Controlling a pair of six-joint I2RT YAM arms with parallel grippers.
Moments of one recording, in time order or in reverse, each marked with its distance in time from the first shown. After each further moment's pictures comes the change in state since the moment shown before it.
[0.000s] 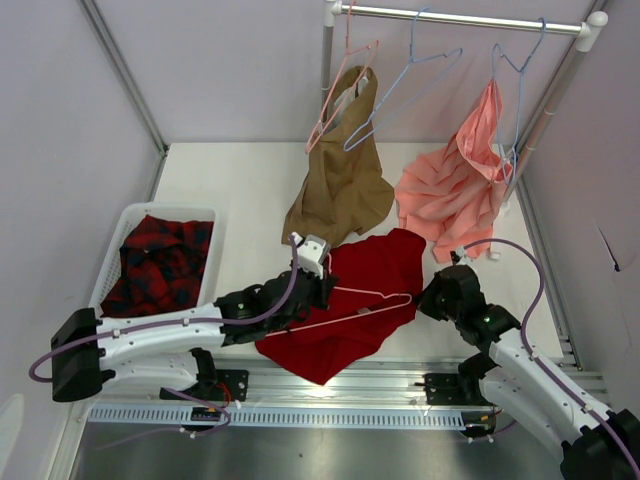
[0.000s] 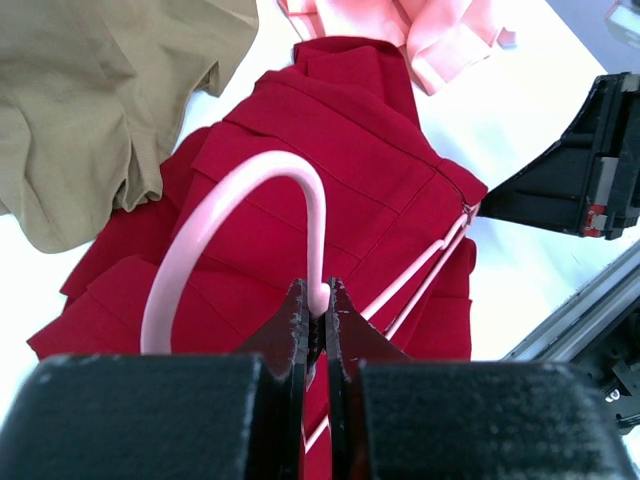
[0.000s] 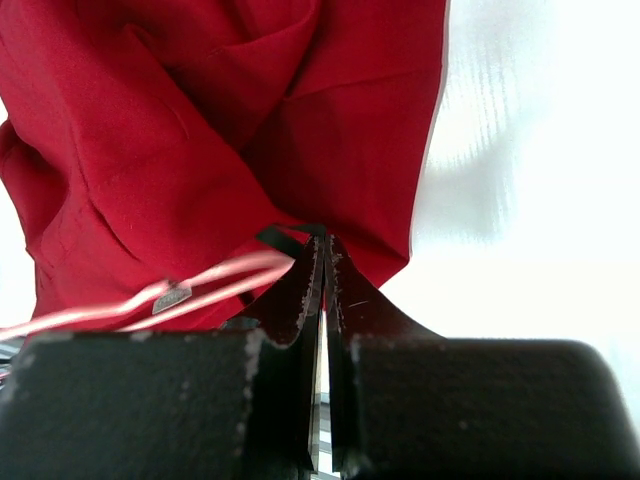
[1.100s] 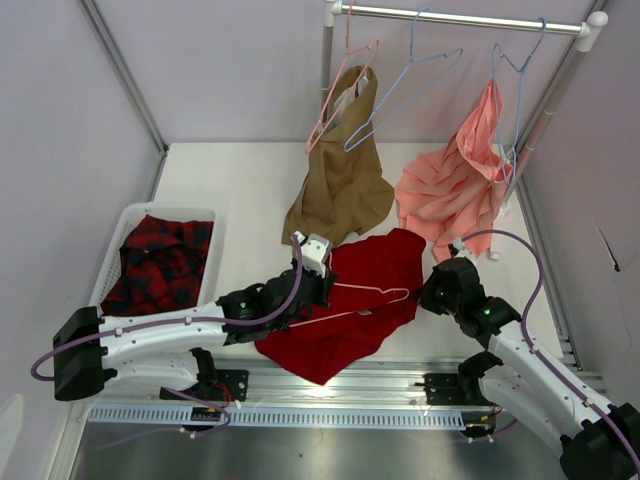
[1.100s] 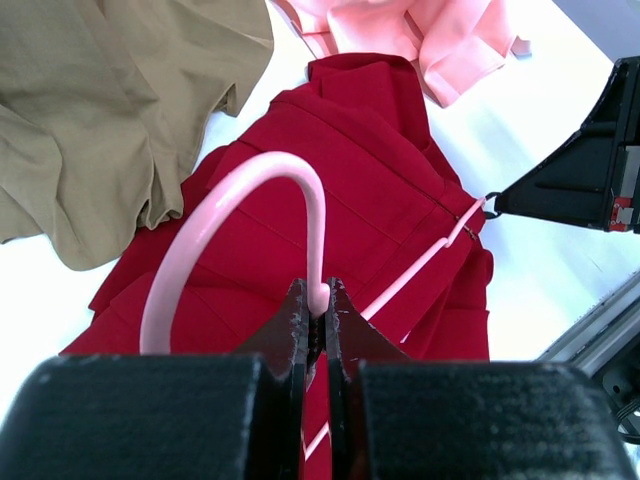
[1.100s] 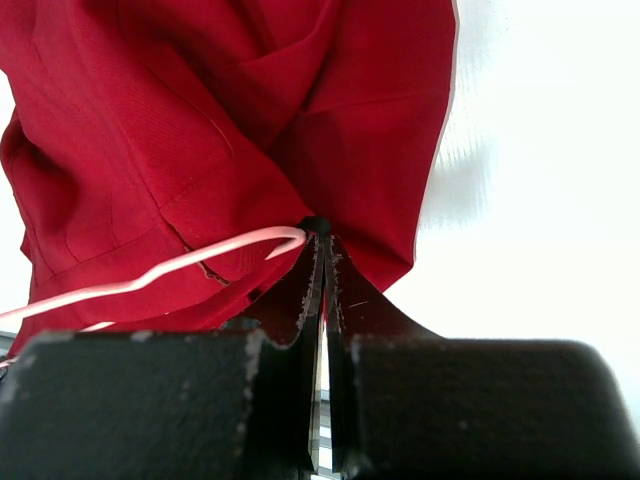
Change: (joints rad) left arm 0.000 0.006 0.012 0.011 -0.030 0.062; right arm 0.008 0.052 0.079 -0.037 0.017 -0.045
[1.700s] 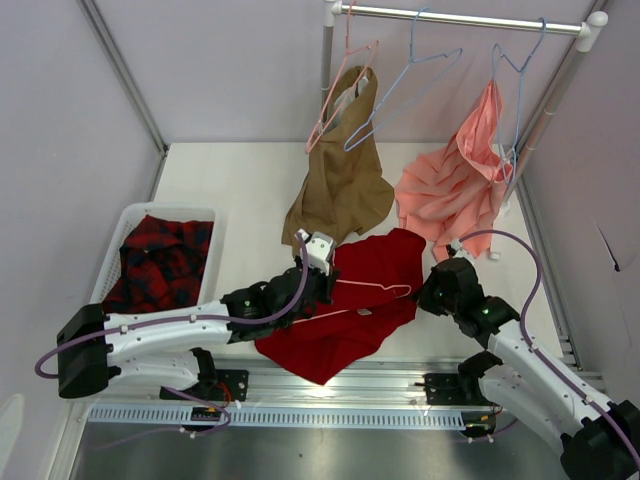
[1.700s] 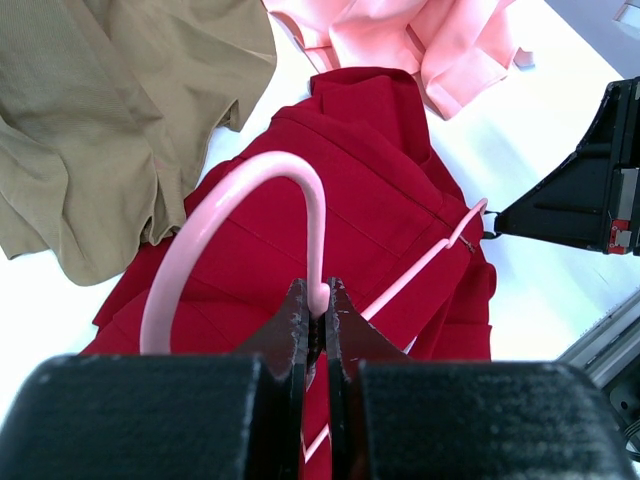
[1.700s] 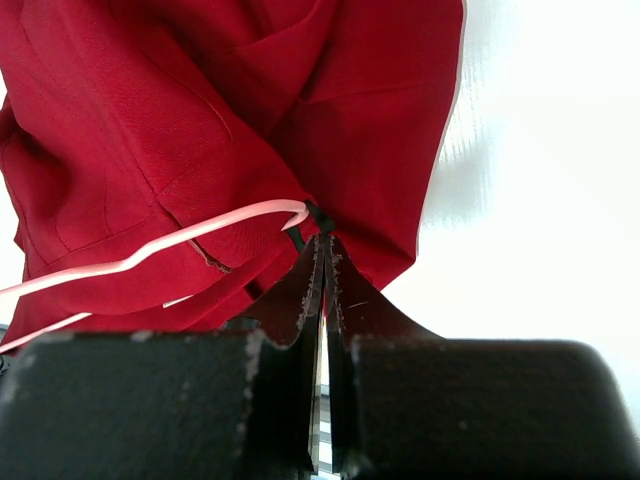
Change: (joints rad) left arm 0.000 0.032 0.024 0.024 -0.016 0.026; right arm 0.010 0.010 0.000 -0.004 -0.008 0.000
